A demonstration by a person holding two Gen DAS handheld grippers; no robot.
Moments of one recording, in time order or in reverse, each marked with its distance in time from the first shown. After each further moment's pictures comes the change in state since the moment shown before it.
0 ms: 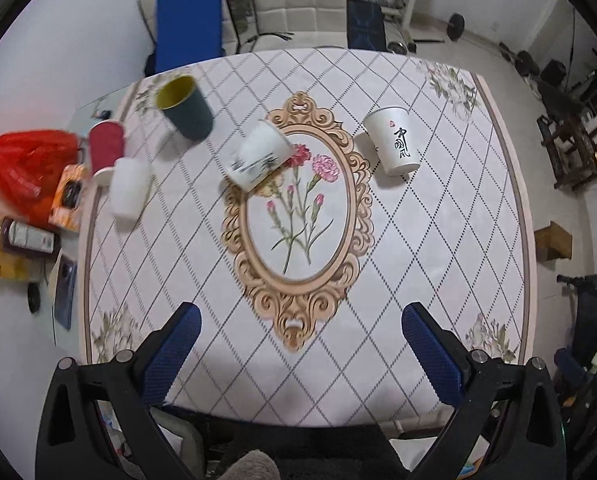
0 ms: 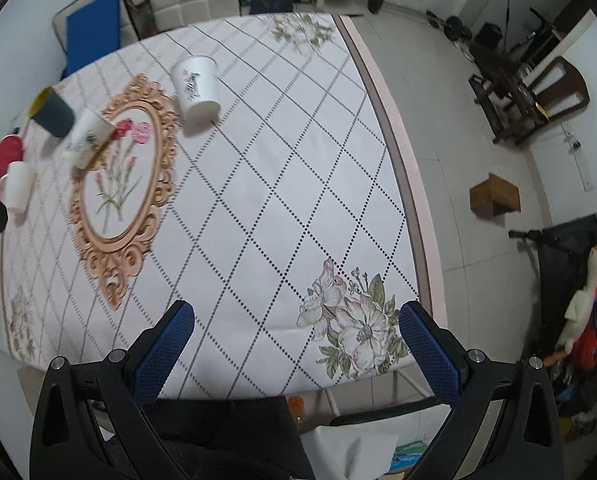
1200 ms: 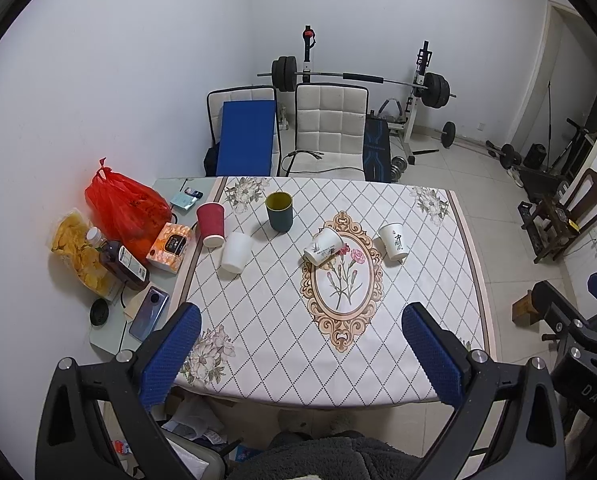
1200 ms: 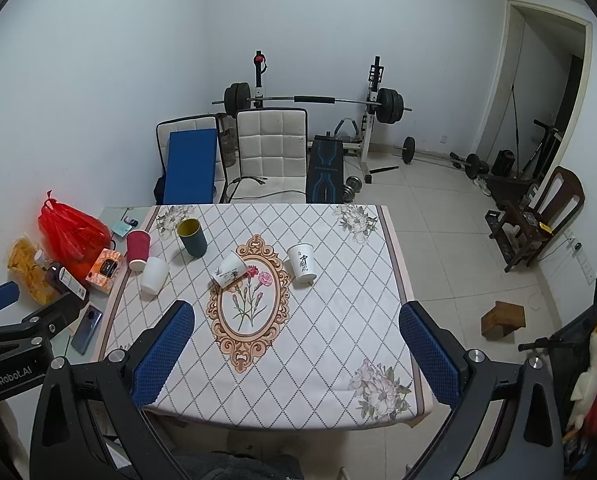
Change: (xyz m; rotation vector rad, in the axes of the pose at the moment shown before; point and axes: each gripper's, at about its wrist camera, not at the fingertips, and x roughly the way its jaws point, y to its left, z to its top) left arm -0.267 0.121 -0.112 -0.085 -0.401 -0.013; right arm -0.353 0.074 -0.073 -0.118 -0.547 0.142
